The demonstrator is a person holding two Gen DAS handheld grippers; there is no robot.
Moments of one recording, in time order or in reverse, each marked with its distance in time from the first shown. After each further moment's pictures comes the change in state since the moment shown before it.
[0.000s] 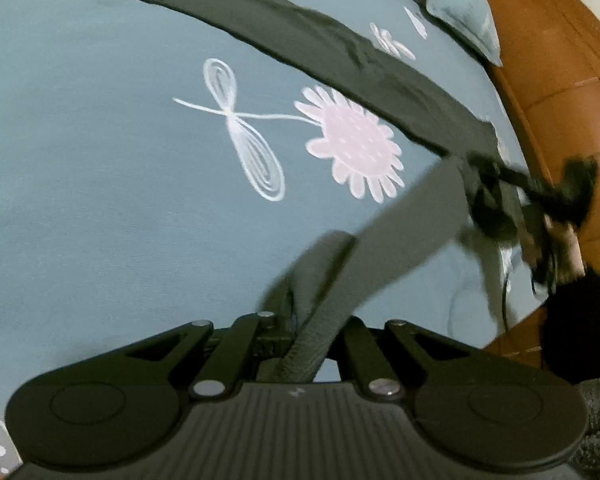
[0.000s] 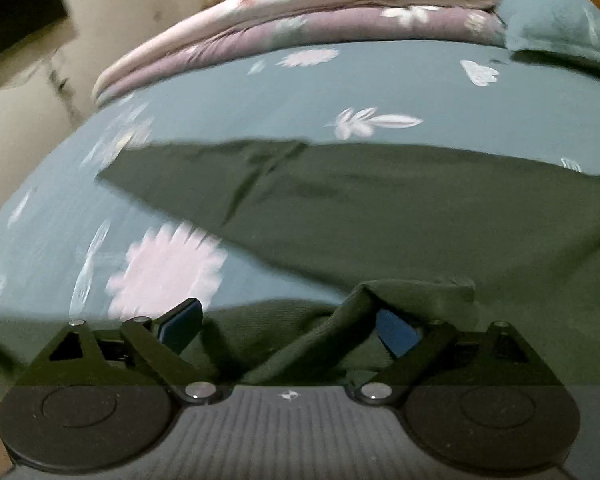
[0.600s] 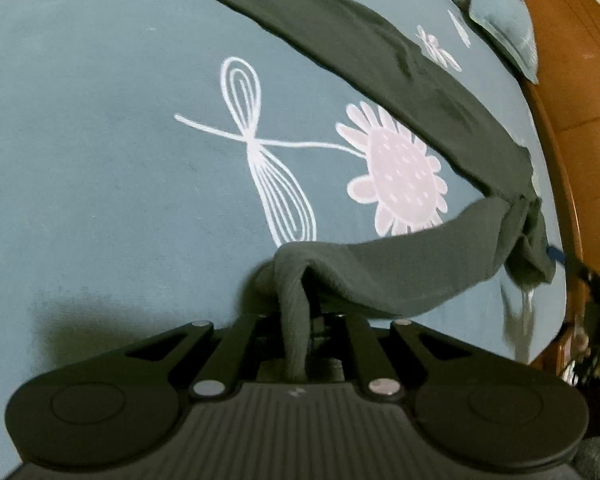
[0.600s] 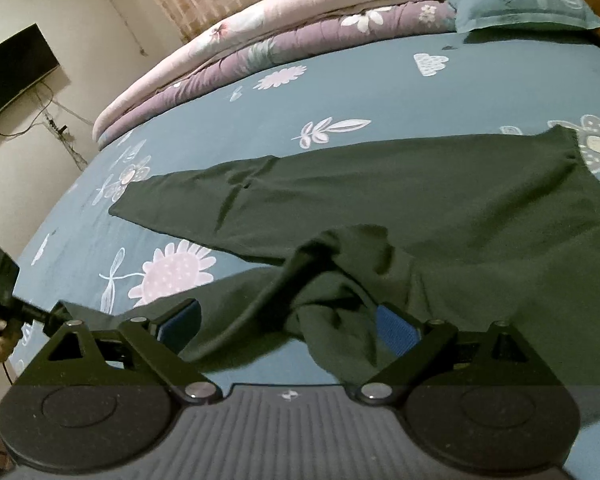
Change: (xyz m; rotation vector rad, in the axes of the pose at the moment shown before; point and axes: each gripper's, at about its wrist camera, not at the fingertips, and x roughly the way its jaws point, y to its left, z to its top) left arm 0.047 0.024 0.046 -0.109 0.033 0.025; right arm -0.087 -0.036 -0.035 0.086 -0.053 0.031
